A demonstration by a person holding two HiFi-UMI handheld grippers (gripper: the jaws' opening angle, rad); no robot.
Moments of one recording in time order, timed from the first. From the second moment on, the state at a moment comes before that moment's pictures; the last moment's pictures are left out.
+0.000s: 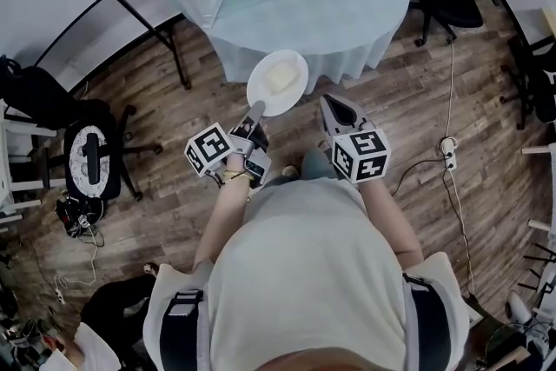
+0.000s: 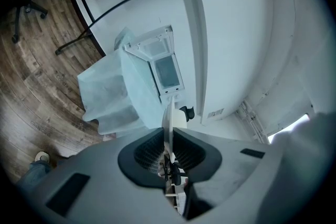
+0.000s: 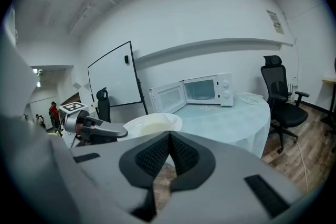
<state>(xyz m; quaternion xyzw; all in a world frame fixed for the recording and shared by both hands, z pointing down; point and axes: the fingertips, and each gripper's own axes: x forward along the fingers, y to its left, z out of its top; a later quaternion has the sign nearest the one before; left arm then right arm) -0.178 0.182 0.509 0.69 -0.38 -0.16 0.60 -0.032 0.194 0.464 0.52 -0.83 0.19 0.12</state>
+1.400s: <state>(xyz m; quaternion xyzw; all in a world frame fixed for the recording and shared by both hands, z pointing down) -0.135 -0.054 0.504 0.66 -0.41 -0.20 0.59 0.011 -0.054 0.453 0.47 -0.86 0.18 0.12</state>
